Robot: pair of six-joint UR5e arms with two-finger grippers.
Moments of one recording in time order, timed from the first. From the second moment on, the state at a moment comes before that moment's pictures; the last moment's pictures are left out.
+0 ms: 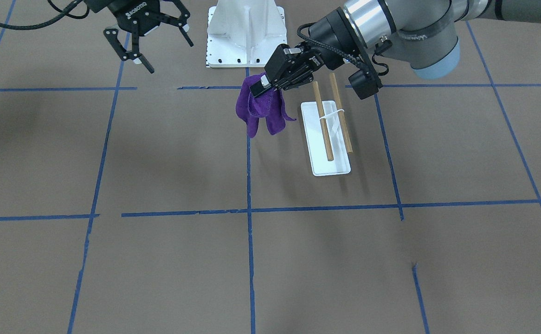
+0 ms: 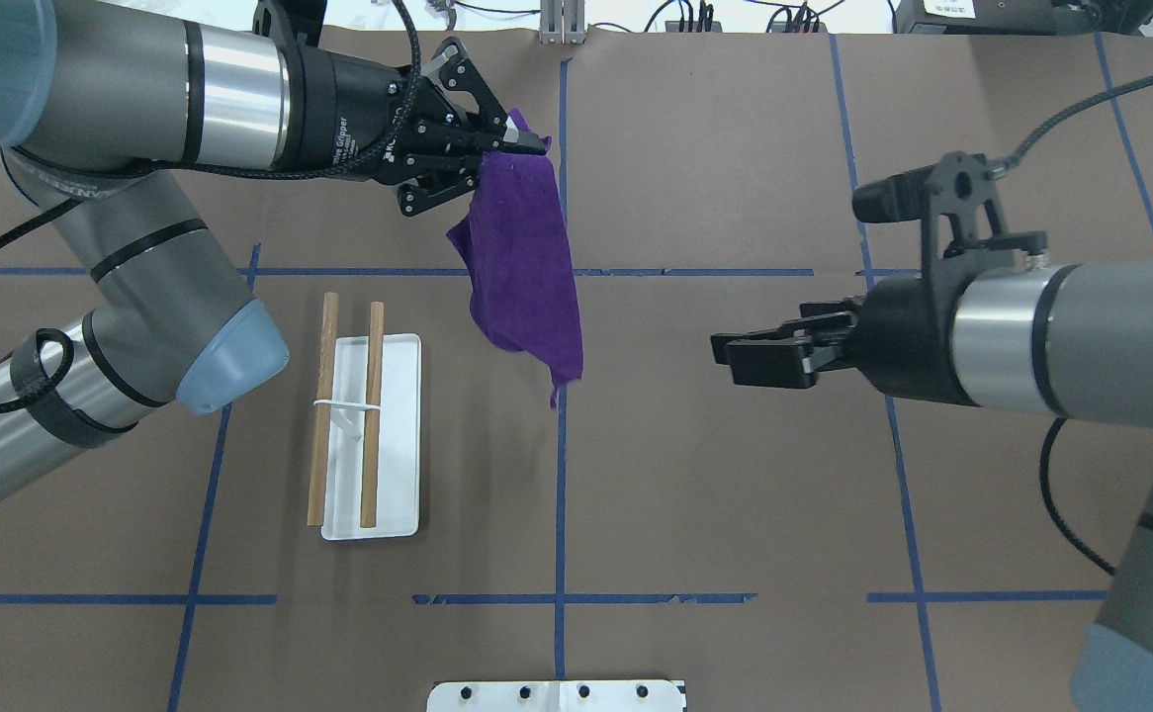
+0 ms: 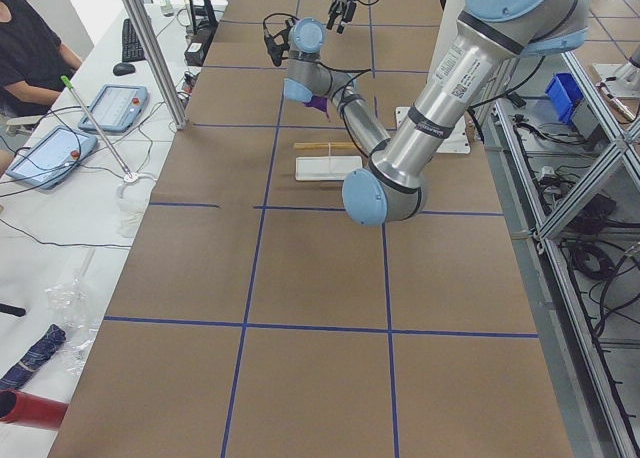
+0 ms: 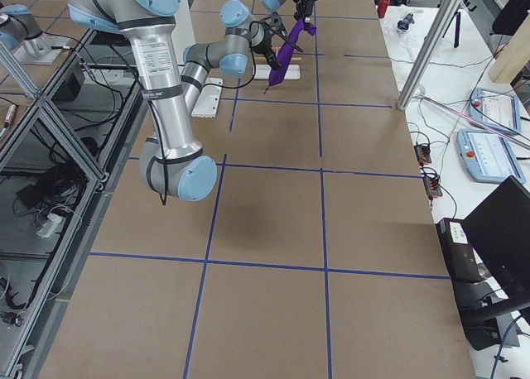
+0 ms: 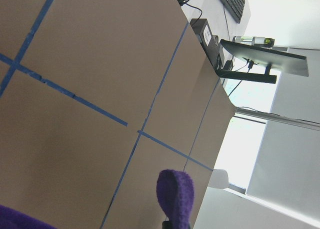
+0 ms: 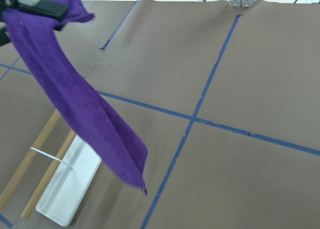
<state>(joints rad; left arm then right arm) -0.80 -2.21 -1.75 -2.59 -2.06 -2.12 0.62 -1.39 2.35 -1.25 1.79 0.96</state>
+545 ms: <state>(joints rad) -0.79 -2.19 -1.91 -2.41 -1.76 -2.08 1.08 -1.56 2.20 -1.25 2.26 0.81</state>
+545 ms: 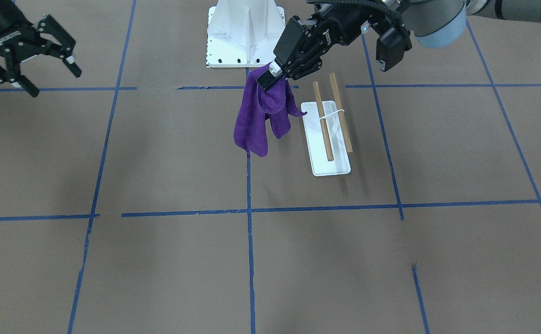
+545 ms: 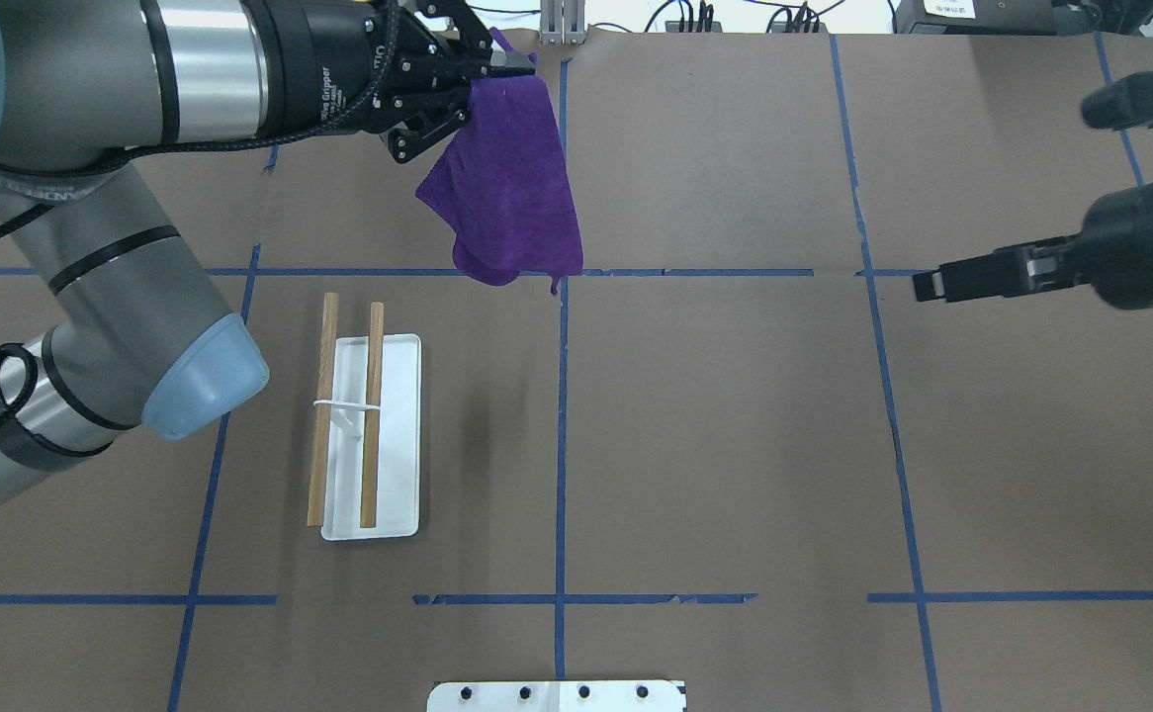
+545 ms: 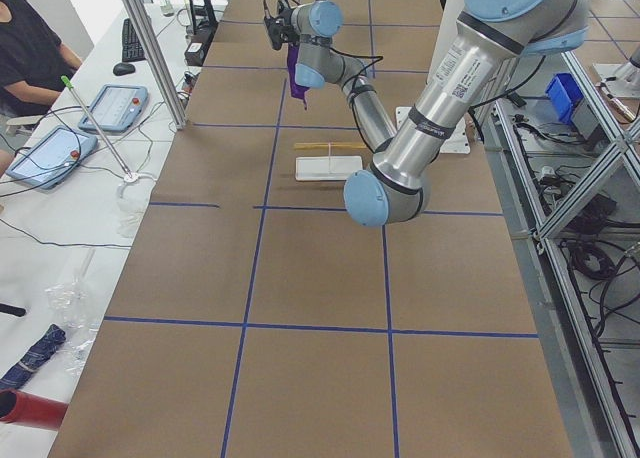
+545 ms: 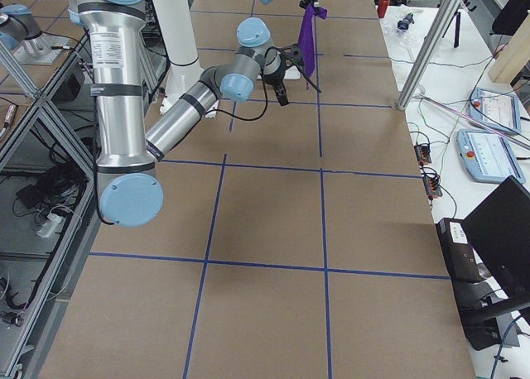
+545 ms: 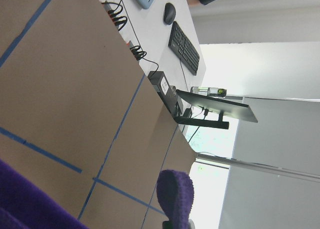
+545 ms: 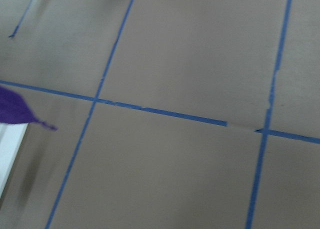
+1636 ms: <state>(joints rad) -0.26 -2.07 -2.16 -1.83 -0.86 -1.88 1.33 -1.58 2.09 -1.89 2.29 0.04</state>
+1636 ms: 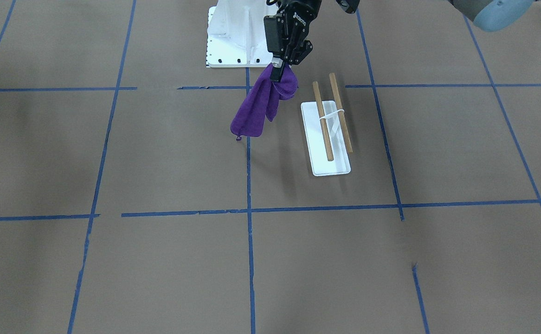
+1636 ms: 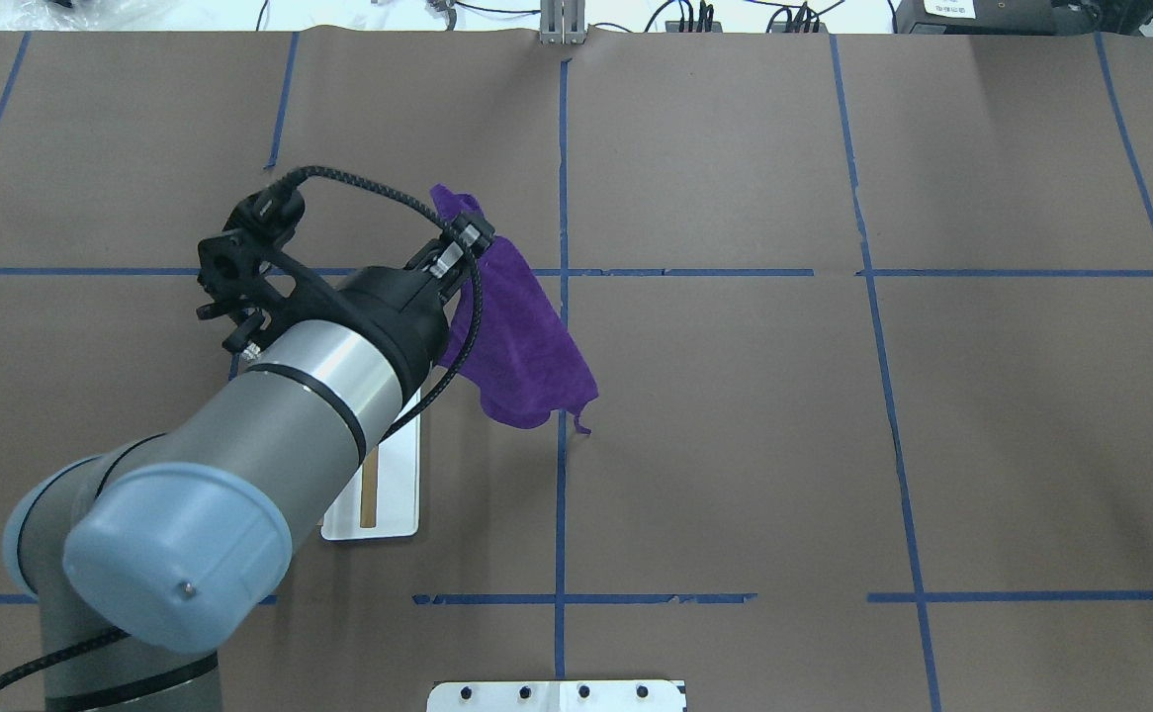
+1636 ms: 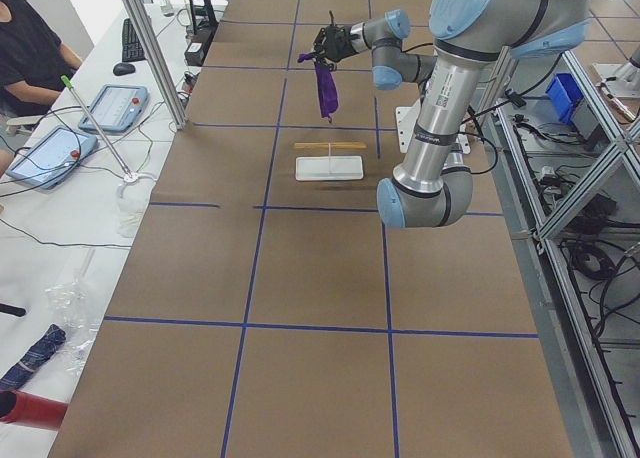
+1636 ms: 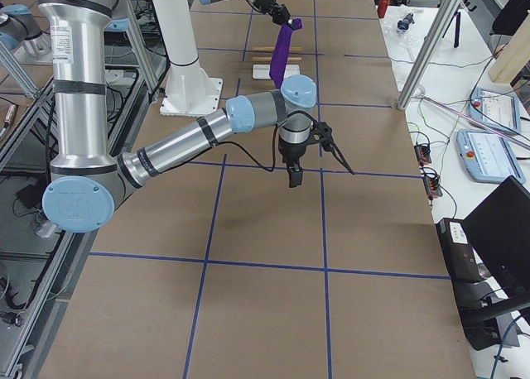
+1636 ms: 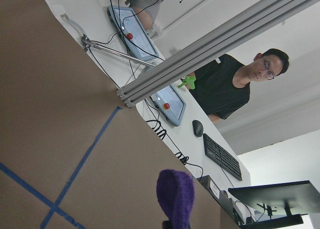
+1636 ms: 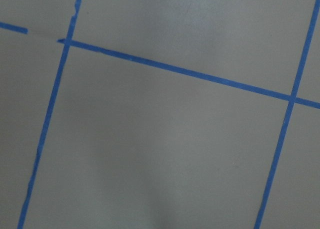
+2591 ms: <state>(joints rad) -0.21 -1.62 -2.40 -1.66 -0.81 -1.89 1.36 -1.56 2.05 -1.95 2.29 -0.07</state>
